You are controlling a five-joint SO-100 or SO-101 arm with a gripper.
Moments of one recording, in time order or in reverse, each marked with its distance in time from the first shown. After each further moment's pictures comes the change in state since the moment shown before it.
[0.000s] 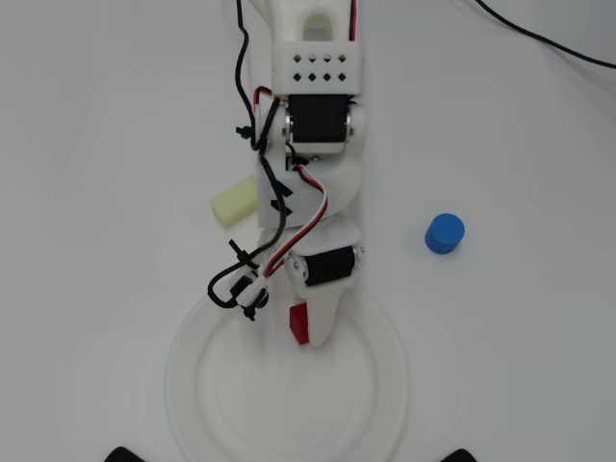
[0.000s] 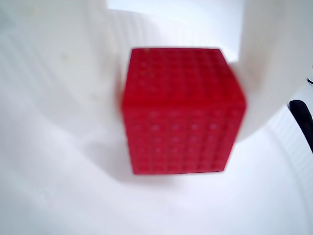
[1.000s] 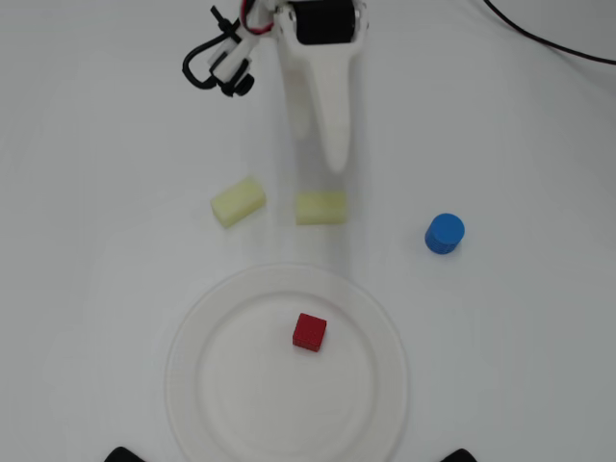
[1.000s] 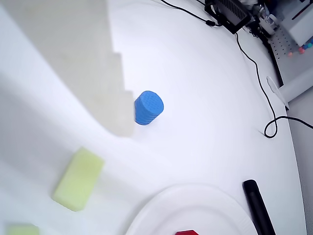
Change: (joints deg) arm 1.7 62.9 23.1 37.1 4.7
